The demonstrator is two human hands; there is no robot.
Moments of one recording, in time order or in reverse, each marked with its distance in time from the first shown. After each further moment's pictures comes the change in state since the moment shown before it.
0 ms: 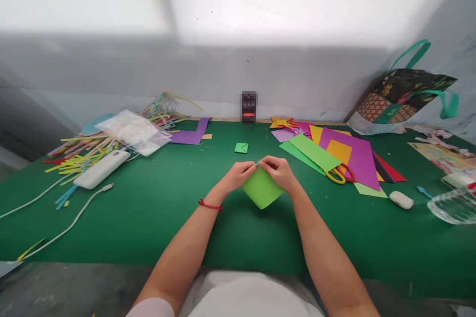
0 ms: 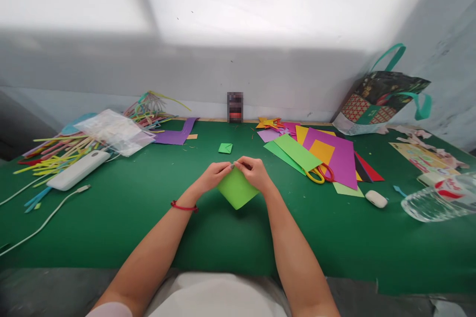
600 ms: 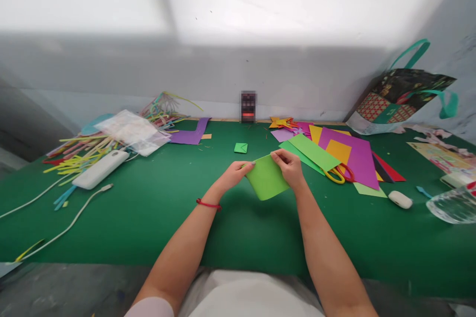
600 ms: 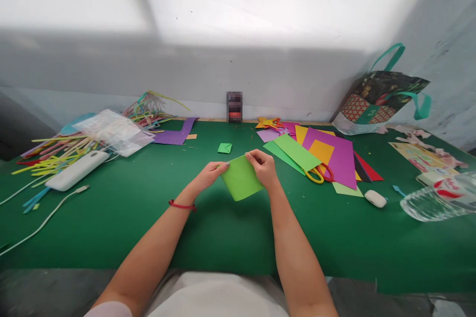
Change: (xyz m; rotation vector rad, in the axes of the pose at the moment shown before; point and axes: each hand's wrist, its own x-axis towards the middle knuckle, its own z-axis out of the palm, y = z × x) left_hand 0.000 0.000 -0.001 -0.353 -0.016 -0.091; right_hand 0.001 0.004 -0.015 0.144 0.259 0.063
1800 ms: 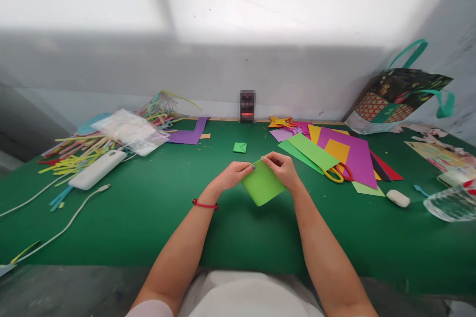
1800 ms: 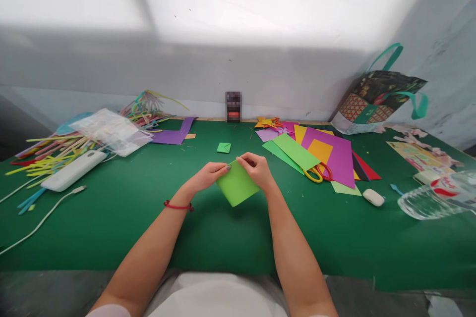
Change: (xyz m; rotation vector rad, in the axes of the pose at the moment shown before) left_hand -0.004 0.004 -0.006 0.265 -0.073 0.012; right_hand -0.004 -0.003 0.007 -0.072 -0.148 0.012
